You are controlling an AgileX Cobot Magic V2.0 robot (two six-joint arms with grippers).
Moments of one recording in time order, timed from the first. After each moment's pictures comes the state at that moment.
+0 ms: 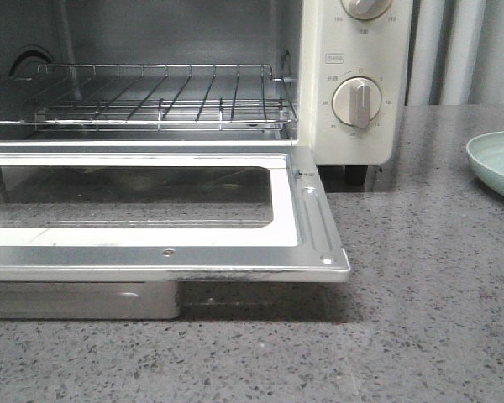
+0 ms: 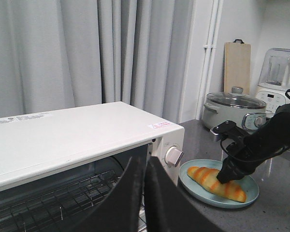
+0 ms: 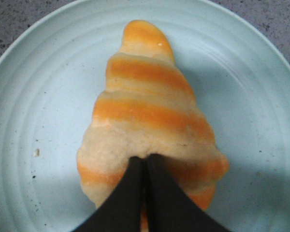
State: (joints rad) left arm -0.59 0.36 -0.72 -0.39 0.40 0.36; right arm 0.05 1.26 -0.82 -0.16 0.64 0.11
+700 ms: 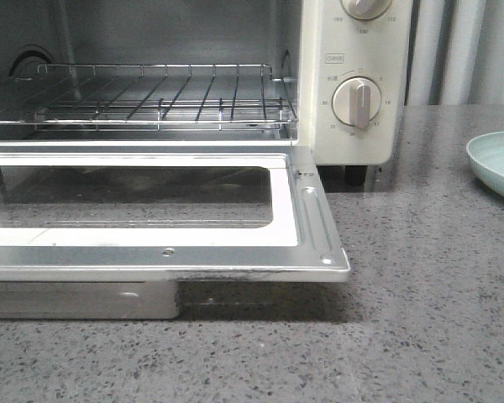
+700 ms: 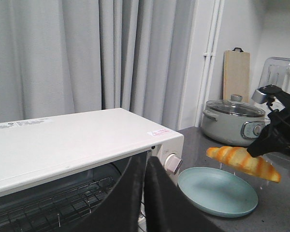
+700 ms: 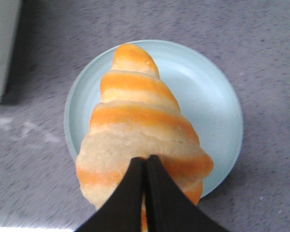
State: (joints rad) left arm -0.59 0.36 -0.72 -0.40 0.38 0.36; right arm 0.05 0.92 -1.05 -0.03 1.05 -0.02
